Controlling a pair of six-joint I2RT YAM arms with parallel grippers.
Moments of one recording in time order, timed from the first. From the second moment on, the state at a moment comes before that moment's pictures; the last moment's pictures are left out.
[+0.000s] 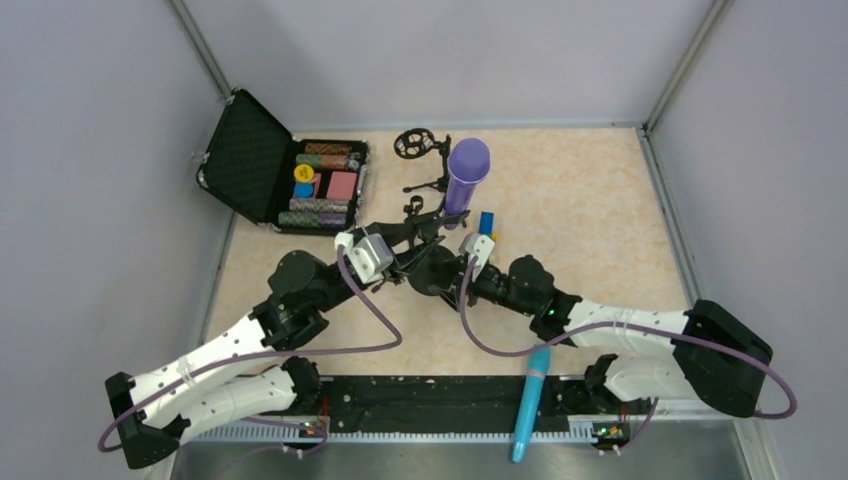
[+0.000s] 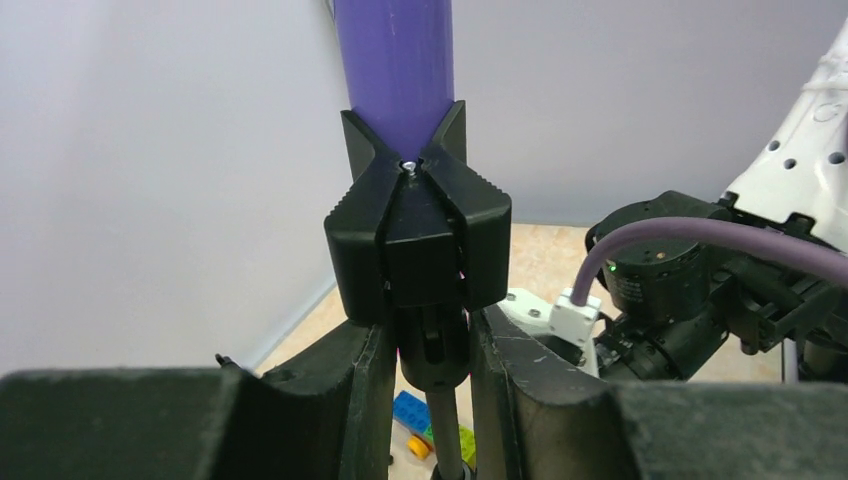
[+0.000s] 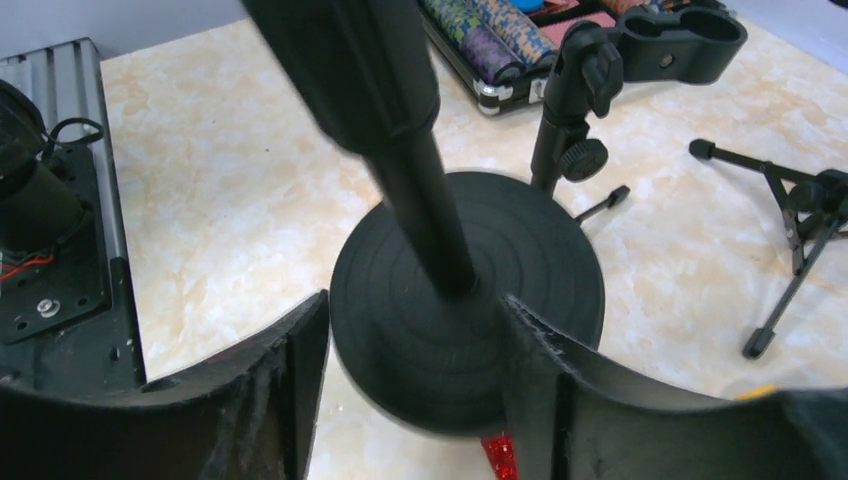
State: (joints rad) left arm -0.97 0.79 0.78 0.32 0.16 0.26; right arm 0.95 1.25 0.46 0.69 -0.14 0.00
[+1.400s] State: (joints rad) left arm -0.90 0.49 0.46 0.41 -0.31 0.23; right arm 0.84 0.93 0.37 0.52 -0.32 0.13
